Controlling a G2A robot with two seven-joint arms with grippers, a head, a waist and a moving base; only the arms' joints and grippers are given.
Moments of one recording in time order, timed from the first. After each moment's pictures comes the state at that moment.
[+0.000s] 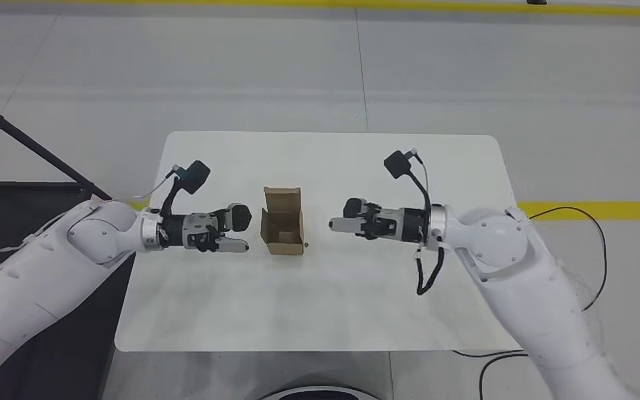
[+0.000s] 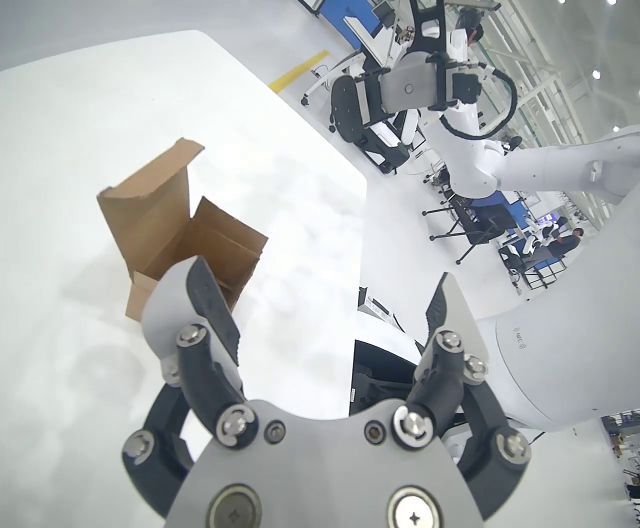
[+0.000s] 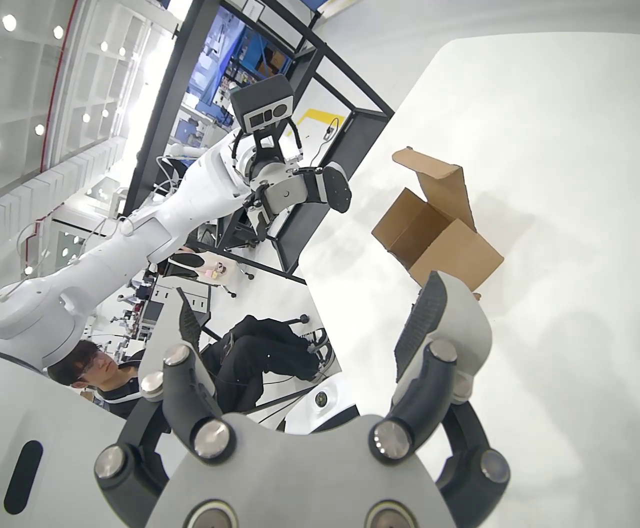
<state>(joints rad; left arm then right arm) 0.66 -0.55 -0.59 -1.39 -0.32 -1.01 -0.65 -0.81 -1.06 1.01 -1.65 0.11 -0.21 0.94</state>
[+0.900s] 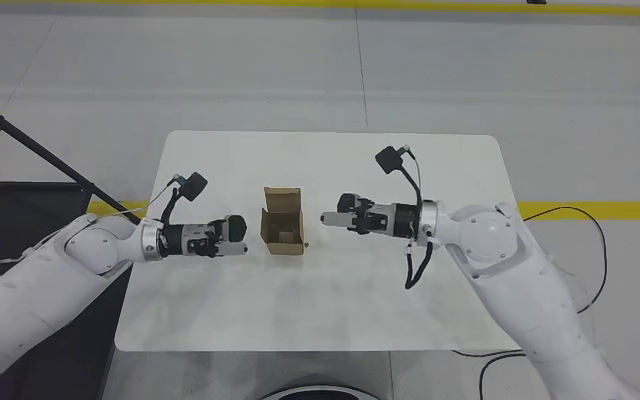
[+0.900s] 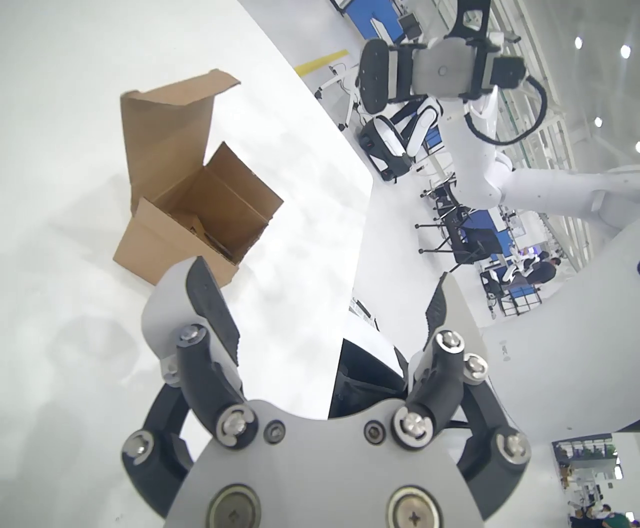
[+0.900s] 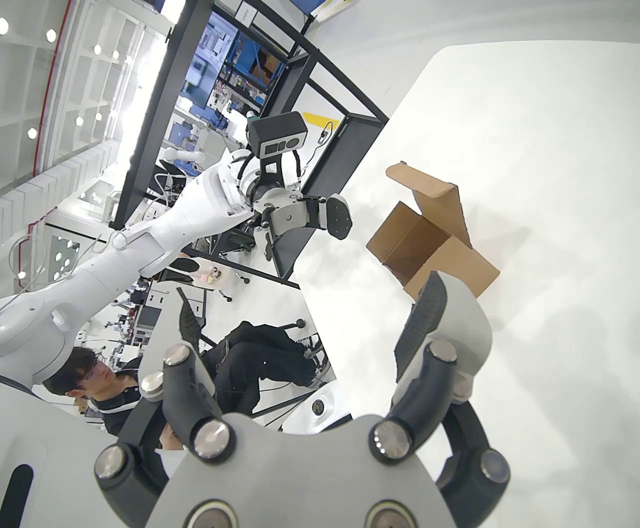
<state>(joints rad) 0.74 -0.54 -0.63 -1.40 -0.42 -0.89 -0.71 -0.79 -1.07 0.98 -1.64 0.11 -0.20 0.90</state>
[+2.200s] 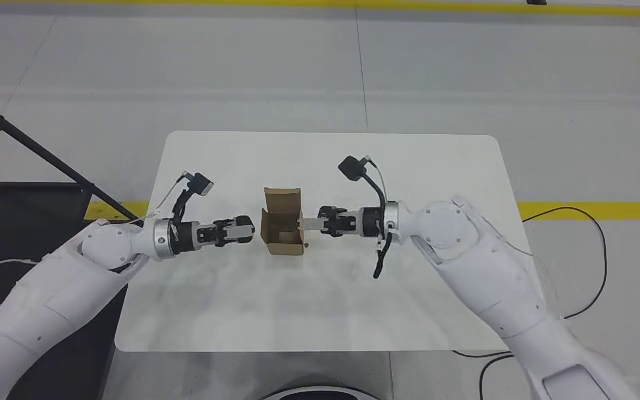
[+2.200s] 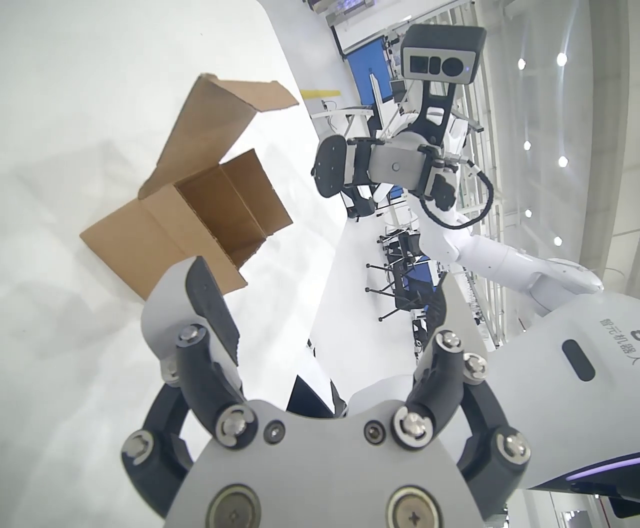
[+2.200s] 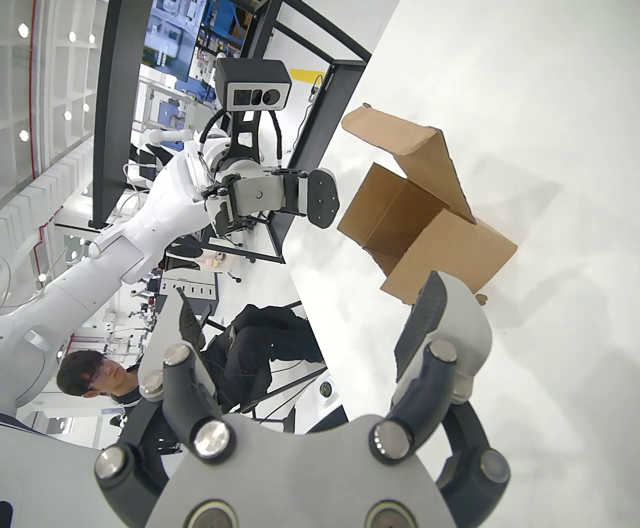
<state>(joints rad) 0.76 -0.63 -0.67 -1.33 -0.65 -0.69 -0.85 -0.64 -1.17 0.77 -1.36 0.15 -0.21 0.91</state>
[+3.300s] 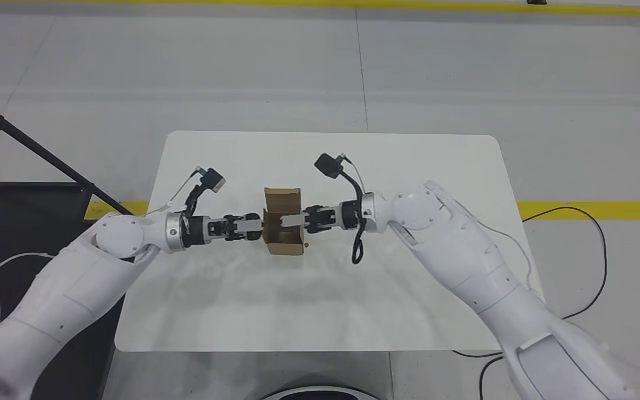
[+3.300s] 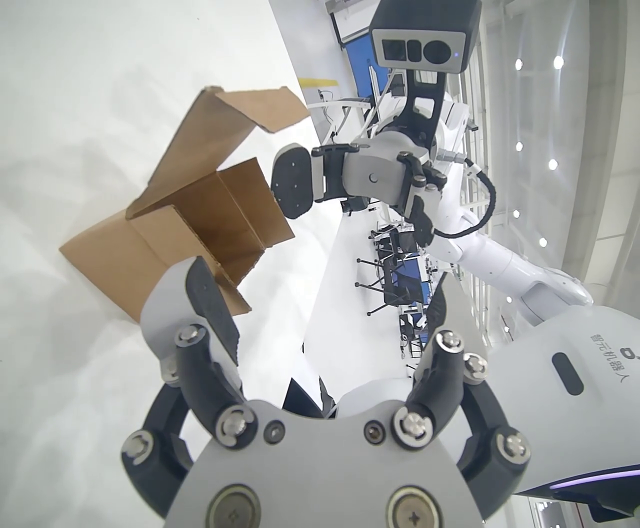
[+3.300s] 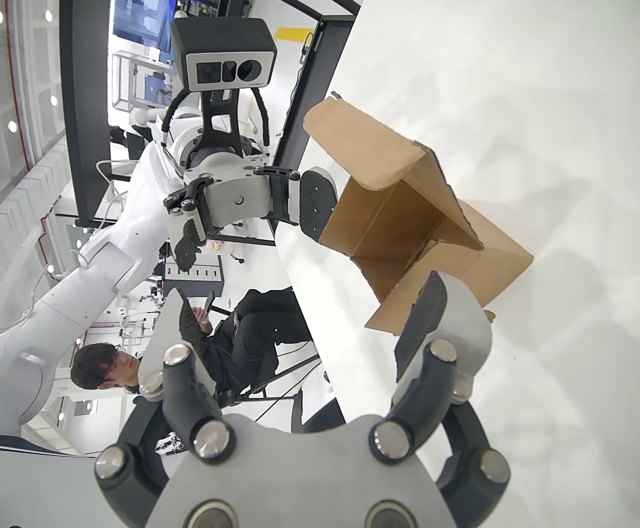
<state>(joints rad) 0.75 -0.73 -0.74 -1.26 -0.65 -0.62 -0.97 -0.50 -1.29 0.65 -1.13 0.19 -0.23 0.96</state>
